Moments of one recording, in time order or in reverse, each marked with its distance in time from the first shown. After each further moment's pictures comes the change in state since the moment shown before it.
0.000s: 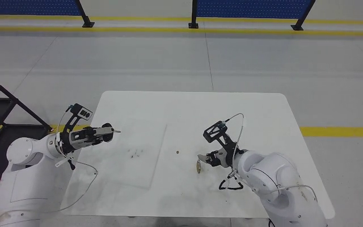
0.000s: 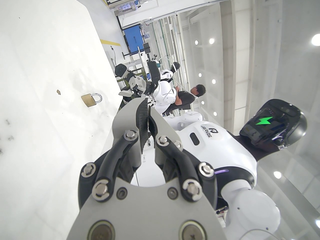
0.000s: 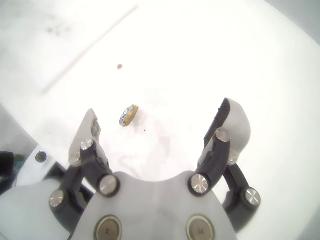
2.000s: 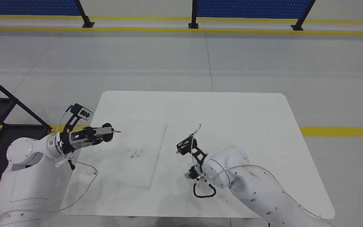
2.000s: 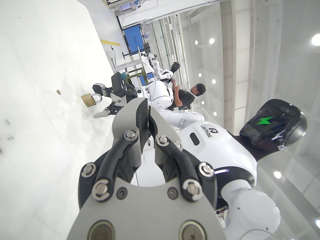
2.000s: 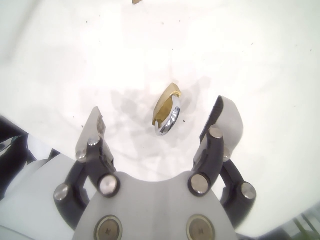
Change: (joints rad) left arm 0.000 0.000 0.000 0.000 0.000 0.000 0.000; right arm 0.341 -0.024 -0.443 0.302 0.039 0.307 0.287
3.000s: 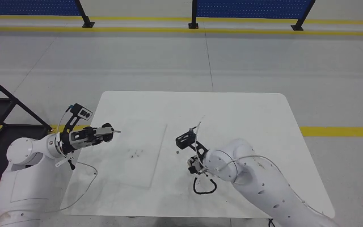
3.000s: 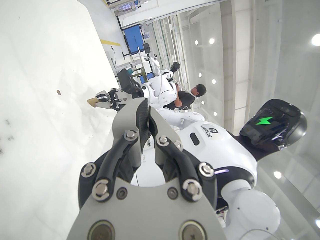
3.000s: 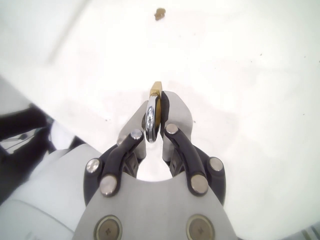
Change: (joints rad) left arm 0.000 0.000 0.000 0.000 0.000 0.000 0.000; right arm 0.017 -0.003 0.094 -0.048 0.219 0.047 -0.048
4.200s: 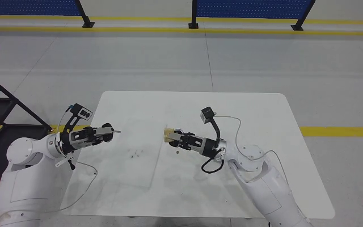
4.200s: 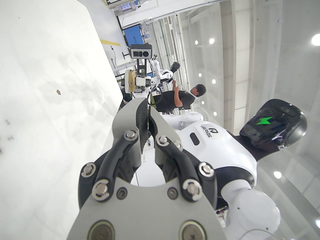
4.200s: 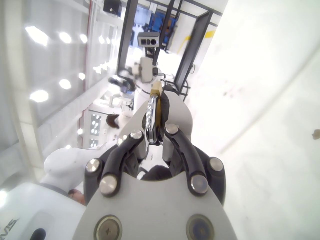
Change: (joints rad) left arm 0.000 0.000 0.000 0.000 0.000 0.000 0.000; right arm -0.208 -0.048 0.232 0.243 1.040 -0.401 -0.731
